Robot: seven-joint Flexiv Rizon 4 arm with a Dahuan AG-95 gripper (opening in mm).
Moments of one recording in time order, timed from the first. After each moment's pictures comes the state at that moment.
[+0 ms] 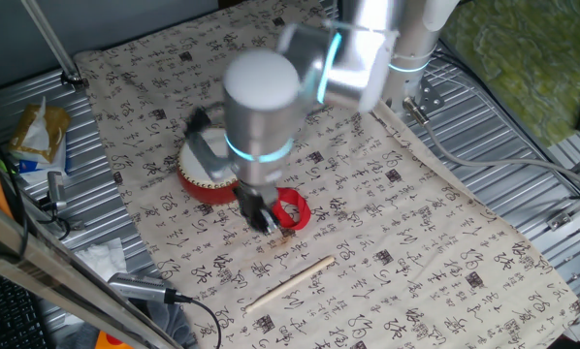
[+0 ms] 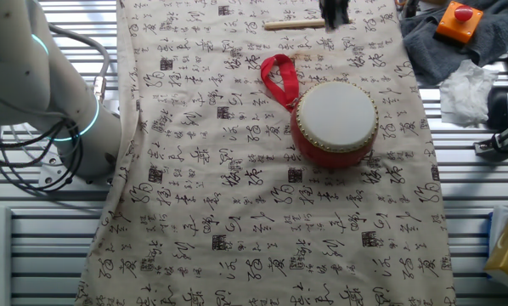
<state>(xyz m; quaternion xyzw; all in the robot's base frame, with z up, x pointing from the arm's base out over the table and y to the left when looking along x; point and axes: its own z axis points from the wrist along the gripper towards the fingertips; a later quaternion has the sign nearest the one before) 0.520 0.252 0.117 -0.04 1.00 0.02 0.05</state>
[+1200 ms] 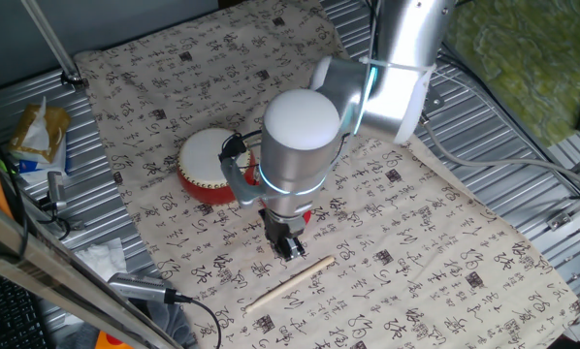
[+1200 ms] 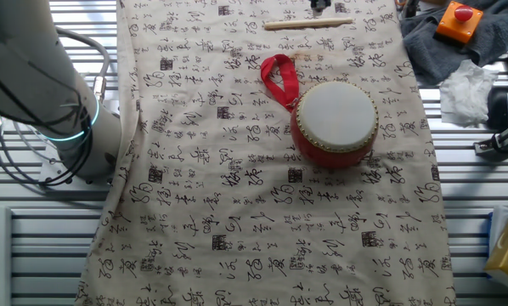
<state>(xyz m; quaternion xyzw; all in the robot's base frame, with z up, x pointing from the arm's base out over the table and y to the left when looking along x) 0.503 0.289 0.106 -0.01 1.00 0.02 0.05</state>
